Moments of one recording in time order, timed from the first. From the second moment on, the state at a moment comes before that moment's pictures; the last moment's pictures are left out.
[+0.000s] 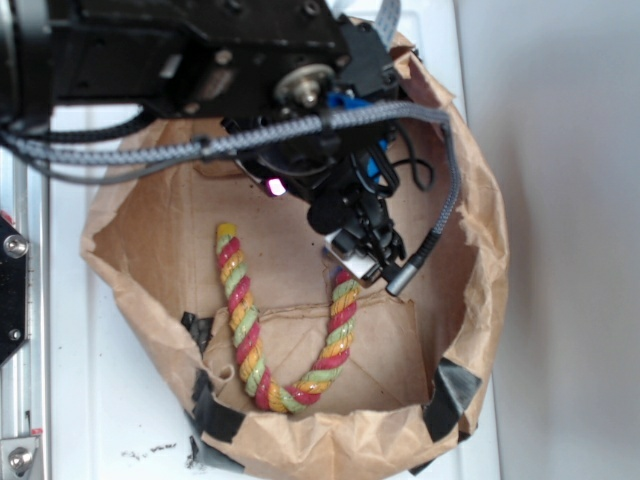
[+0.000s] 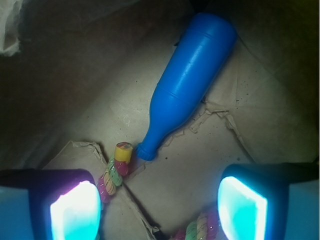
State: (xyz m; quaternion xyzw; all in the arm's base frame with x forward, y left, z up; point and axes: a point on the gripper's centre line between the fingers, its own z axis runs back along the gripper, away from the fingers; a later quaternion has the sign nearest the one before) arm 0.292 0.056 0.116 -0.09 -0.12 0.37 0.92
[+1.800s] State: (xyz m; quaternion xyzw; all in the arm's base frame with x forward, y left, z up) arm 0.355 0.088 0.046 -0.06 -0.11 0.41 0.90
